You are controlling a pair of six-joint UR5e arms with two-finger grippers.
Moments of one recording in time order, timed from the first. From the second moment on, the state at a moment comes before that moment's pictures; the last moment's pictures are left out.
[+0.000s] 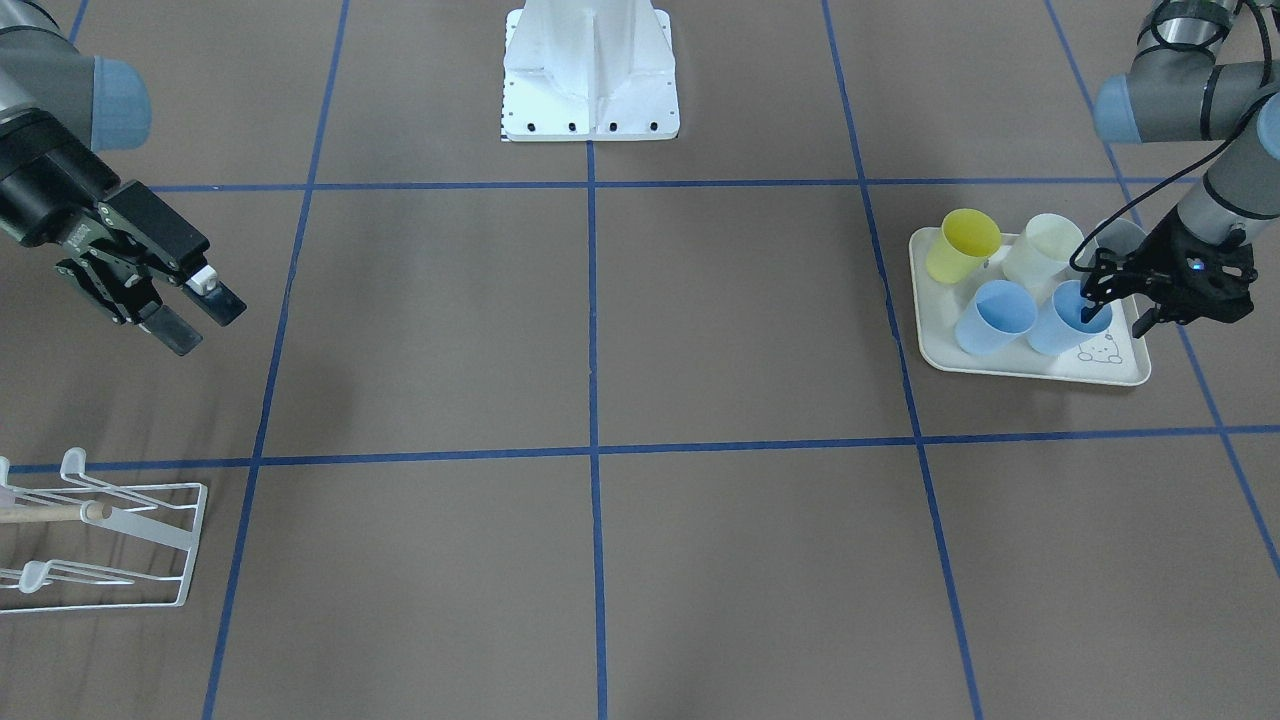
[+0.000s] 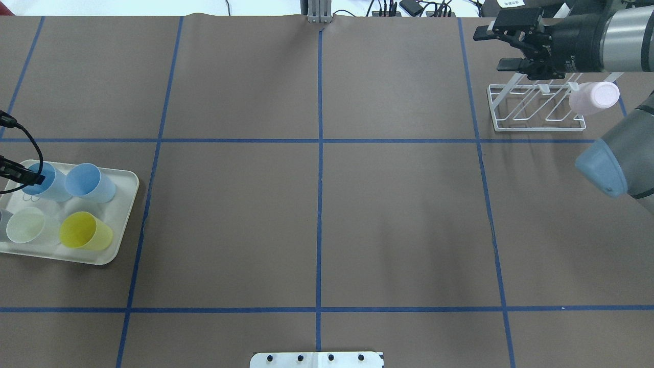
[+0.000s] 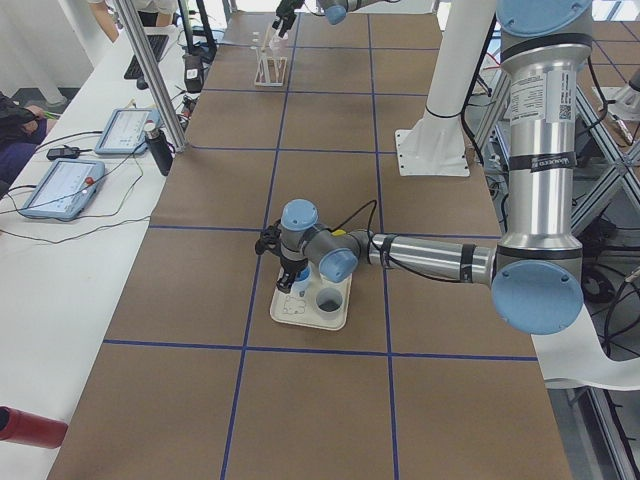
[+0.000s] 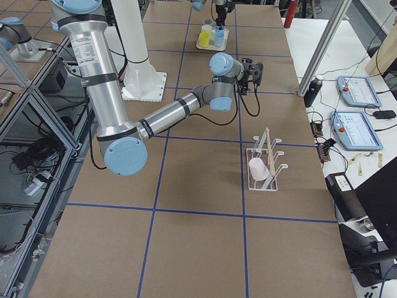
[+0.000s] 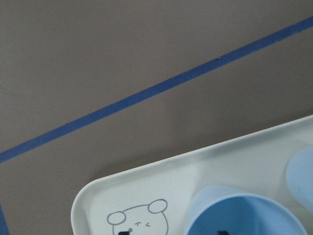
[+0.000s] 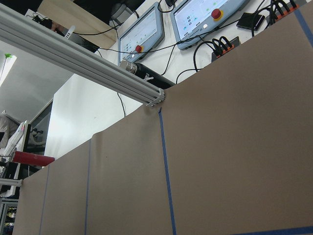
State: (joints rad) left arm -1.04 -1.50 -1.65 -2.16 -2.14 -0.35; right arm 1.05 -1.30 1.81 -0.58 2.09 1.60
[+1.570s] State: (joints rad) left arm -1.36 -1.66 -1.73 -2.13 -2.07 -0.70; right arm 1.03 -1.25 1.80 -0.58 2.08 1.62
